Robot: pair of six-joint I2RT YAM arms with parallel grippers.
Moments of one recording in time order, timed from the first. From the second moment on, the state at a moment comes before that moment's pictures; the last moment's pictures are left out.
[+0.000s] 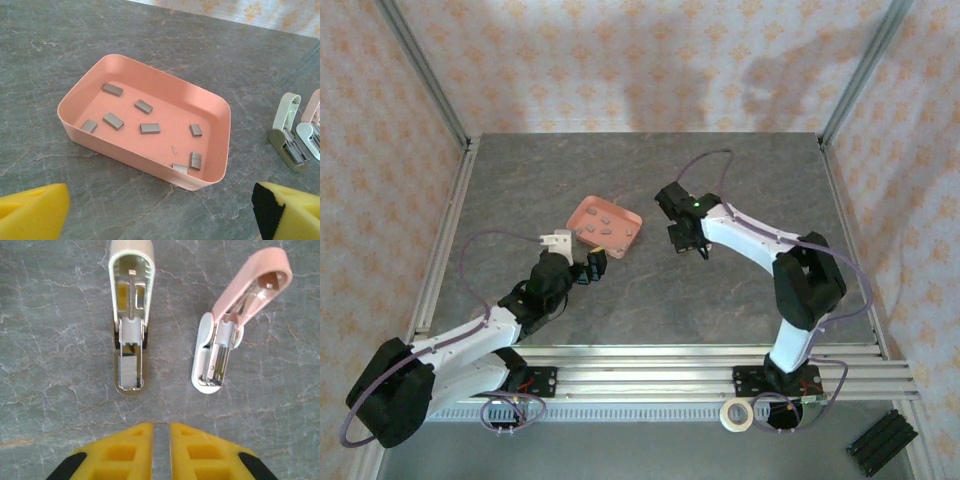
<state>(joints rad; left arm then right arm) -0.58 1.00 0.32 0.24 -0.31 -0.43 0.64 1.75 1.31 -0.87 0.29 0.37</state>
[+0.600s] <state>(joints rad) -0.58 1.00 0.32 0.24 -0.31 -0.43 0.64 1.68 1.15 -0.89 0.30 0.44</state>
